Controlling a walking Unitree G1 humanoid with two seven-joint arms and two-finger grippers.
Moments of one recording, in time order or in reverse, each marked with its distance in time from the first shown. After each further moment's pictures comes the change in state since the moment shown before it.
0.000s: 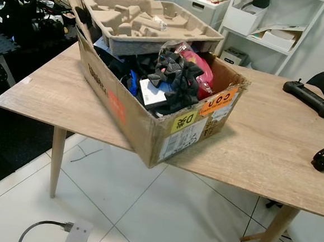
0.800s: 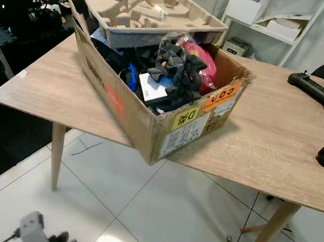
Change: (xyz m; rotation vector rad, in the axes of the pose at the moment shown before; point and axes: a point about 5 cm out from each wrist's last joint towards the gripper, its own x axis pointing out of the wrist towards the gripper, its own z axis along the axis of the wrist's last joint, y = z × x) left arm -0.011 0.044 0.011 -0.780 -0.276 -0.073; right arm -0.001 0.002 -0.016 0.108 0.034 -0.008
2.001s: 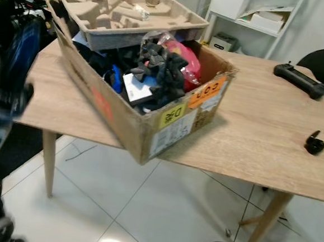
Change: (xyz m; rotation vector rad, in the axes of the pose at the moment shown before) left arm -0.192 -0.129 0.258 0.351 -1.115 -1.496; right arm 0.000 0.005 0.021 -0.001 -0.041 0.118
